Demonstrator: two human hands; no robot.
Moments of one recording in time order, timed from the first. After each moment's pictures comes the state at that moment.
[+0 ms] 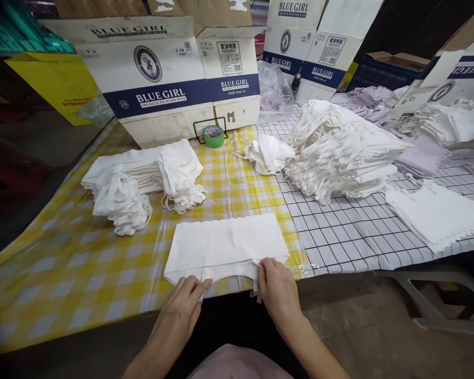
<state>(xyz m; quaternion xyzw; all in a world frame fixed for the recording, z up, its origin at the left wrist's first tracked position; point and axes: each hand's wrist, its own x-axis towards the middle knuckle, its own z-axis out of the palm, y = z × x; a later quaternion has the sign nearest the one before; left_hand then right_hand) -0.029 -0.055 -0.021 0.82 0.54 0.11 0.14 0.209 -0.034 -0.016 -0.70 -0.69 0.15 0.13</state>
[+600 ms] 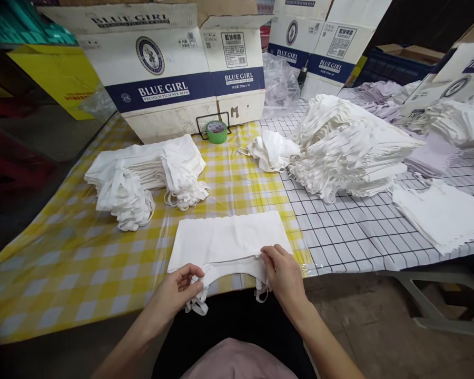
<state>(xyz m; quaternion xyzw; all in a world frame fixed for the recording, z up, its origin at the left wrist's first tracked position) -0.044 -0.023 -0.002 0.49 0.61 0.23 0.58 0.221 -0.016 -0.014 -0.68 -0.67 0.20 0.23</state>
